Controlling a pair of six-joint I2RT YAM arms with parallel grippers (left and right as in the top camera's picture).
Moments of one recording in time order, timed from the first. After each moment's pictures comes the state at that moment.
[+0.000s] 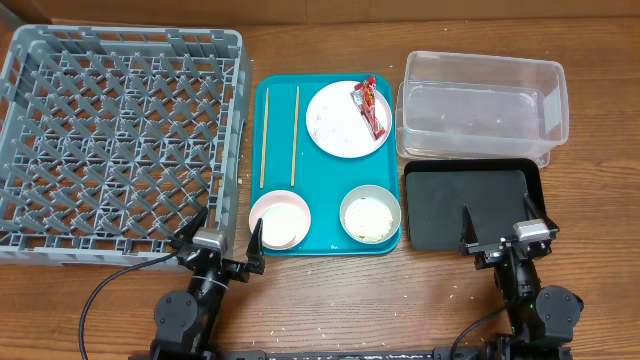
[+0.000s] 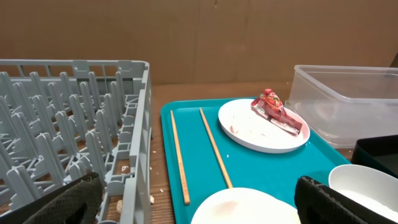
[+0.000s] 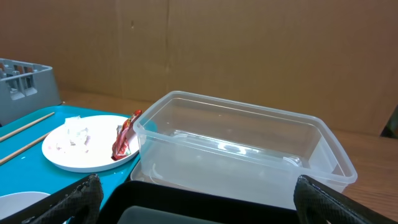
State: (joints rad) left arm -0.17 0.02 0.01 -0.07 0.07 -0.08; right arm -0.11 0.01 0.02 -0.01 -0.25 -0.11
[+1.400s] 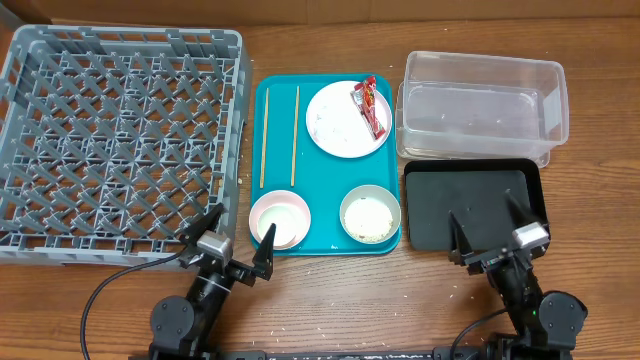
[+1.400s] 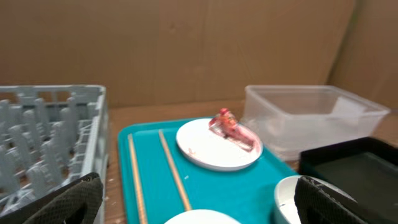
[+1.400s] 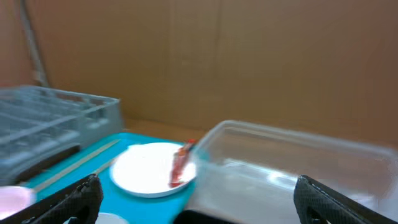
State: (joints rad) left arm -0.17 0.02 0.02 0.02 0.24 -0.12; right arm -0.11 0.01 0.03 0.07 -0.48 0.07
